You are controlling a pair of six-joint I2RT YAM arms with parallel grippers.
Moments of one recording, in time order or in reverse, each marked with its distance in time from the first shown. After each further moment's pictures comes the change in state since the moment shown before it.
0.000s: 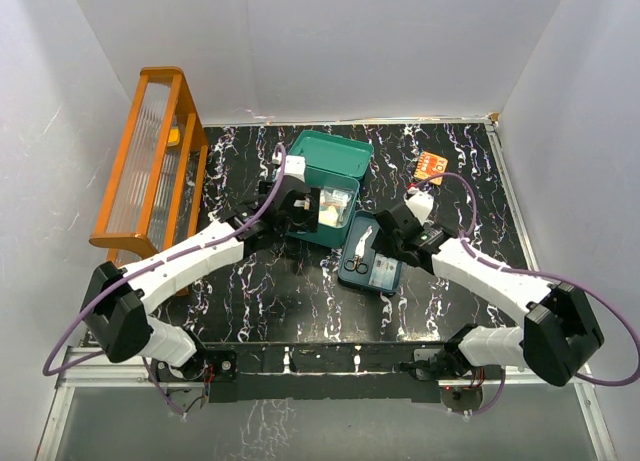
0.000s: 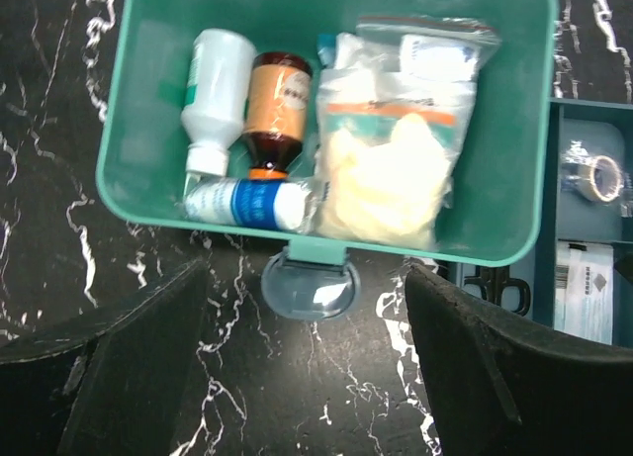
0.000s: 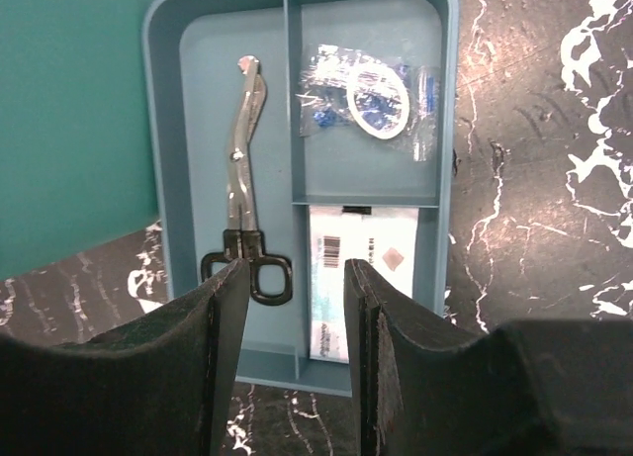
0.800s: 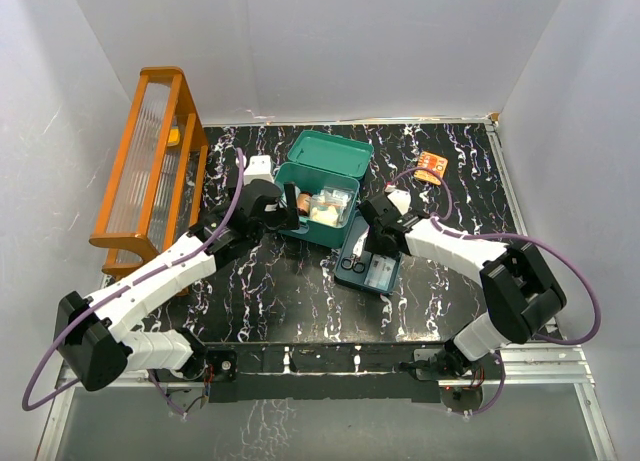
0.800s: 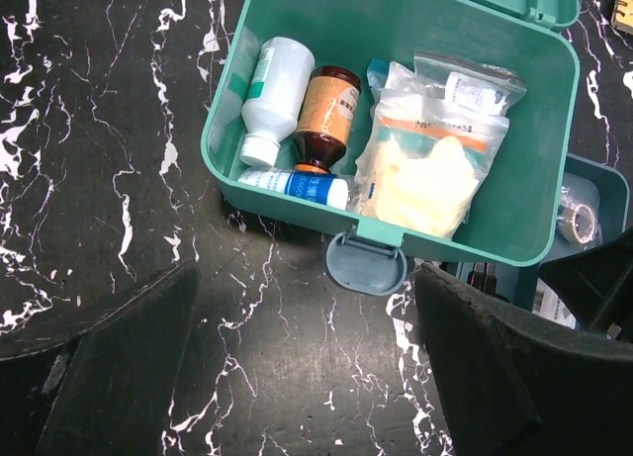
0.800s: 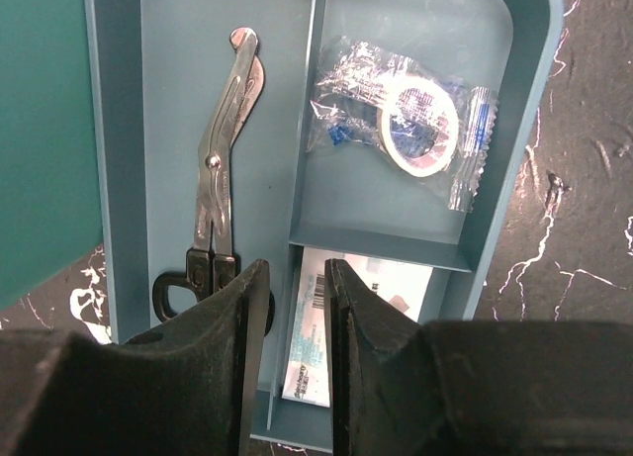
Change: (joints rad) left arm 0.085 -0.188 -0.102 -0.050 -0.014 -0.121; right arm -0.027 0.281 0.101 0.021 -0.081 -0.118
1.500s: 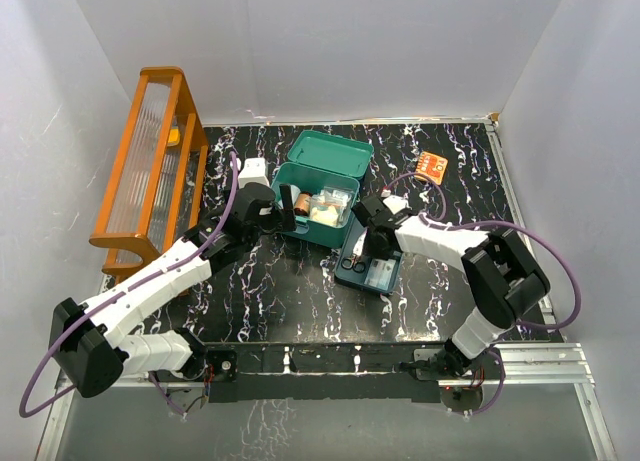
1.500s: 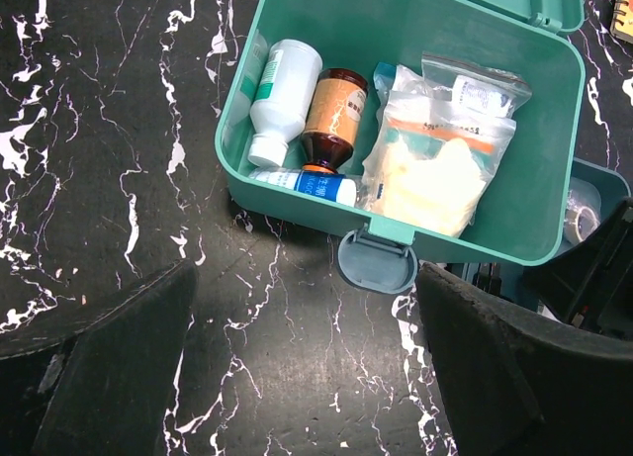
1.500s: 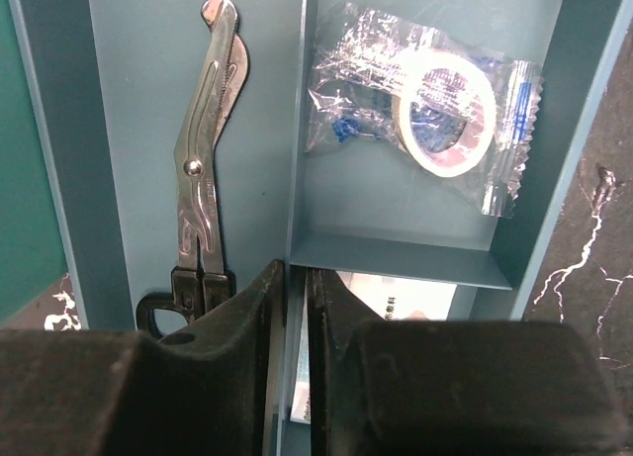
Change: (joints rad) left arm 0.013 -0.042 -0.046 0.033 0.001 0.007; right arm 0.000 0.094 0.015 0.005 -0.028 0.052
